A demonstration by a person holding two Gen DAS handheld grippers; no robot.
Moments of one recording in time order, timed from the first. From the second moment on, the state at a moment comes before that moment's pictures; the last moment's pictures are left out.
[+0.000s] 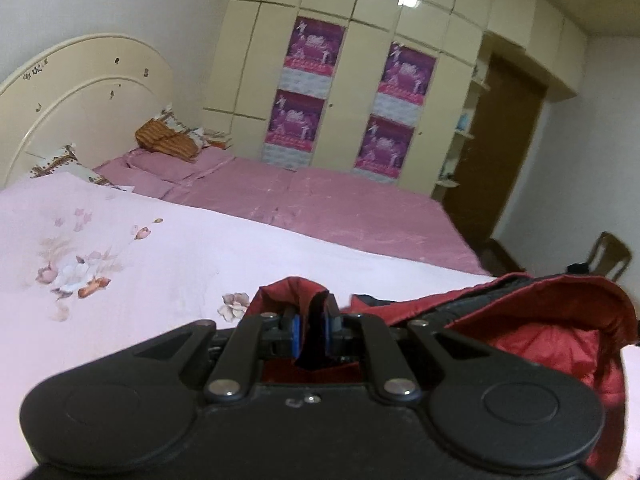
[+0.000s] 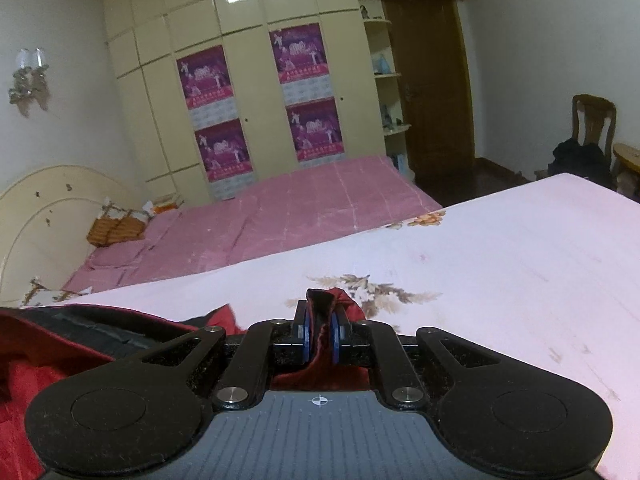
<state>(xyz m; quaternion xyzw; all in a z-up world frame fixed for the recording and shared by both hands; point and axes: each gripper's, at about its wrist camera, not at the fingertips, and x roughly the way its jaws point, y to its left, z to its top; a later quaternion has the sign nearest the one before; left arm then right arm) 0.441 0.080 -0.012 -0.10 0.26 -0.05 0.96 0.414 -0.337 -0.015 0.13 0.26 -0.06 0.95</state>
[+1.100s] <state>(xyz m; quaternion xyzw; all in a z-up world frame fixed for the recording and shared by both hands) 0.521 0.061 -0.052 -0.09 0.22 0.04 0.97 0.545 -0.342 -0.102 0.10 0.28 -0.07 0.95</state>
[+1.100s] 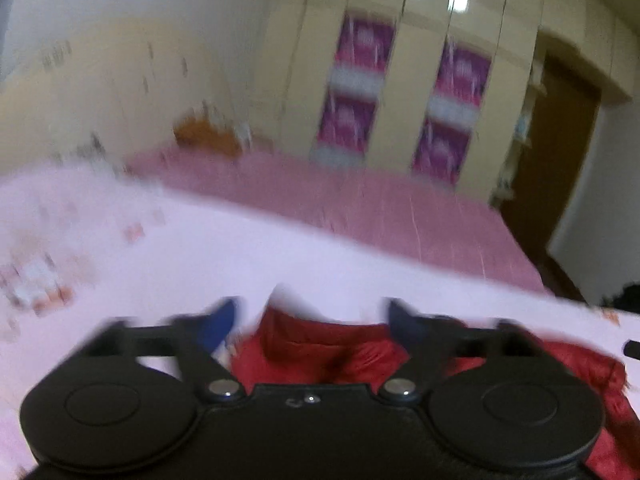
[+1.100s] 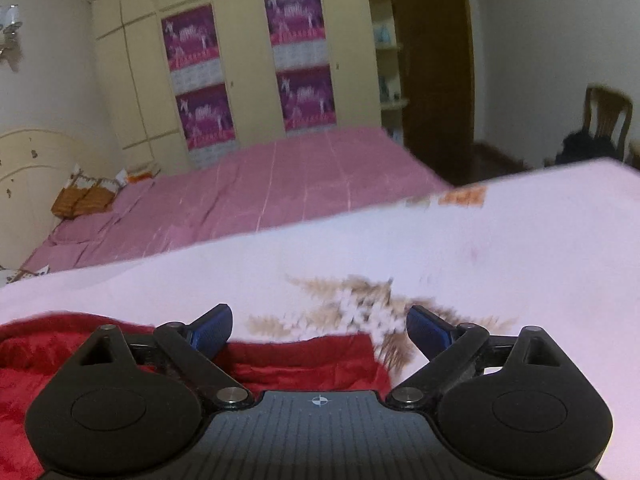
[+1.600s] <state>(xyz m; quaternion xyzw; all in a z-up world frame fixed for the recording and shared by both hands) 0.514 -0.010 -0.099 0.04 0.32 -0.06 0.95 0.546 -0.247 -0.133 -0.02 0.34 0.04 0.94</state>
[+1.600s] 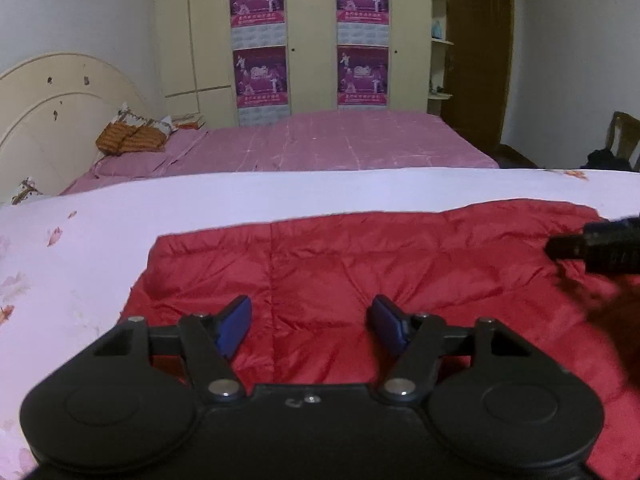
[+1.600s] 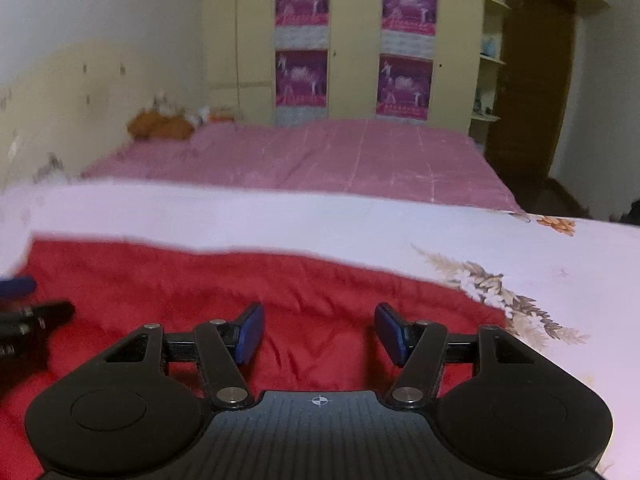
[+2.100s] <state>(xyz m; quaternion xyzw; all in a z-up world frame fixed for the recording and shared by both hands) 0.540 0.005 -0.109 0.01 0.34 -0.04 0.94 0.575 -0.293 -0.175 0.03 0.38 -0.05 0.93</state>
